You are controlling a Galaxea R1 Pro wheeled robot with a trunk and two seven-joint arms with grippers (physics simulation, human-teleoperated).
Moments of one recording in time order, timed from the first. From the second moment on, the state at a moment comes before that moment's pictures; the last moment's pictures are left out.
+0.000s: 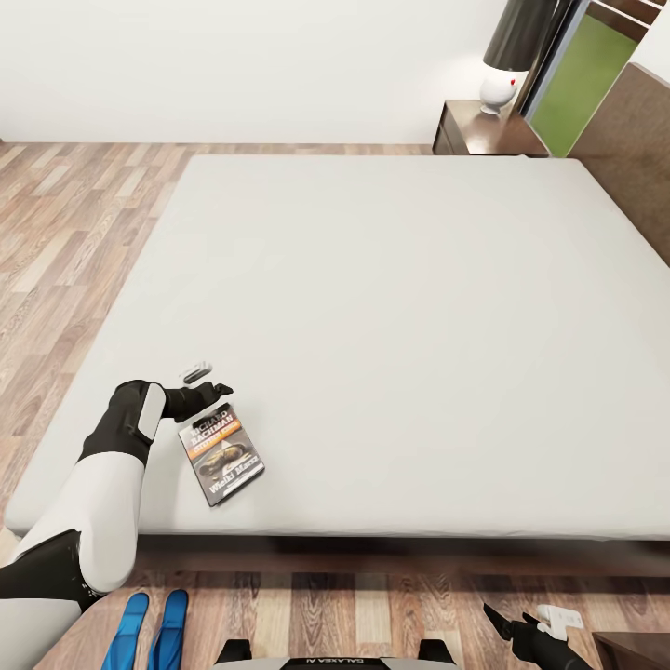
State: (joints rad) left arm -1.04 0.06 0.45 -0.72 0.06 0.85 -0.17; right arm -0.52 -0.30 -0.05 0.08 -0.41 -0.38 0.72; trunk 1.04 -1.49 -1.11
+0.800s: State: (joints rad) left arm -1.04 0.06 0.45 -0.72 0.06 0.85 -0.17; right arm -0.52 -0.30 -0.05 0.08 -0.41 -0.38 0.72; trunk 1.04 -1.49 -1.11
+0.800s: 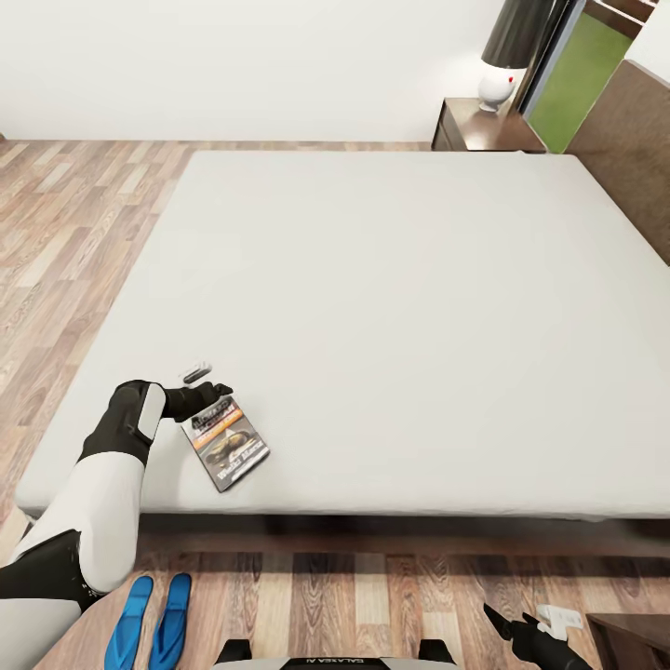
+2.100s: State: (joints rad) left arm -1.04 0.05 0.45 -0.68 0.07 0.80 -0.17; right arm -0.52 -0.30 -0.05 0.08 -0.41 -0.38 0.72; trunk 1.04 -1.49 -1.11
